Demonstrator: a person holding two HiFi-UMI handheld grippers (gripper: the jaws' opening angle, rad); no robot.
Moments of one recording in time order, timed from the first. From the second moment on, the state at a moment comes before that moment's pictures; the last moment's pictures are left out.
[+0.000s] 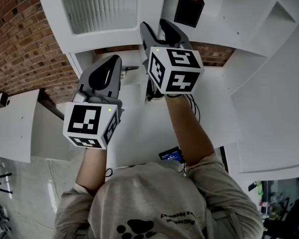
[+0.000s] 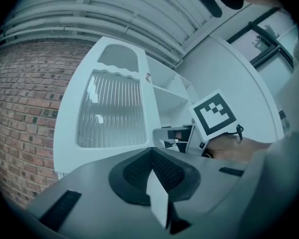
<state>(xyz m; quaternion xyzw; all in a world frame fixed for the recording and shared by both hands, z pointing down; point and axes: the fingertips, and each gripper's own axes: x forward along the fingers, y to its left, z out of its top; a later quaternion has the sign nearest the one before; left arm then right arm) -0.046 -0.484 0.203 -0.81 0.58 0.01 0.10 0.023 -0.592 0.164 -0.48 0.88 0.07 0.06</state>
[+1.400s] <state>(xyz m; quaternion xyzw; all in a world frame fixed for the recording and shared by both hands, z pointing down) -0.075 -0.389 0.231 -0.80 0.59 0.02 0.11 -0.002 -0.405 0.205 -0.47 0.87 0.12 0.10</state>
